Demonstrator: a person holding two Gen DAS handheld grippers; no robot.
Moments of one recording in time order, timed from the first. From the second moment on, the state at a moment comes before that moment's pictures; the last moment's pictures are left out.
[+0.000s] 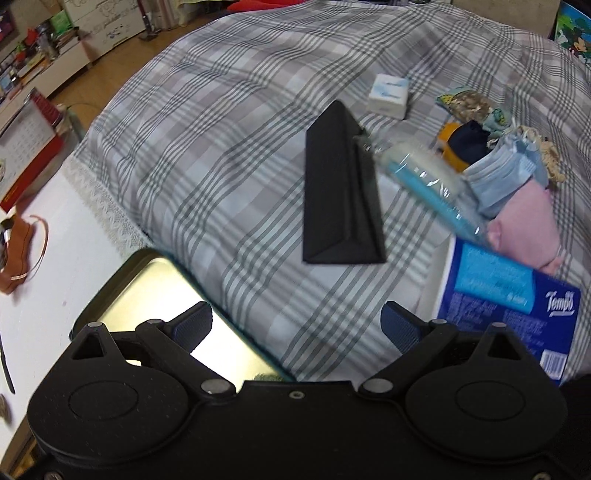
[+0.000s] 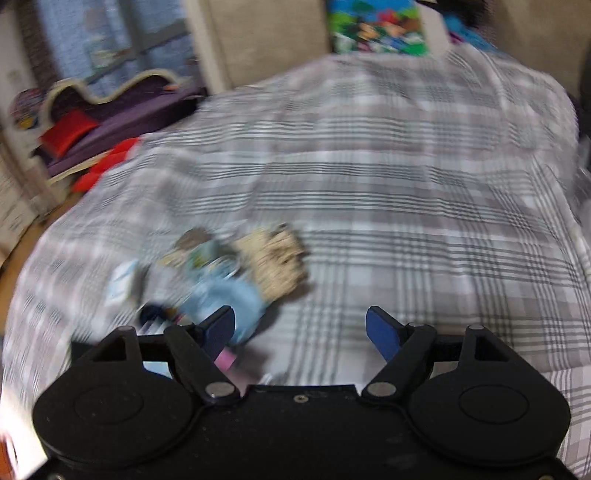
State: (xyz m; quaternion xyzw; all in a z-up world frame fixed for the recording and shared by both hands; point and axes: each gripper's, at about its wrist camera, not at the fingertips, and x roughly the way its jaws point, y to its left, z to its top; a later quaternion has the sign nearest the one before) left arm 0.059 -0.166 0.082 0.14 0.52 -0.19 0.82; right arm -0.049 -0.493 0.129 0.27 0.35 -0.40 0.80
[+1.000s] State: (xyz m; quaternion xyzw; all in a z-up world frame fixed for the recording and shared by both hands) left arm 0.224 -0.352 0.064 0.15 0.52 -0.22 0.81; right arm 0.050 -0.557 0.062 0.27 0.37 -0.36 0.81
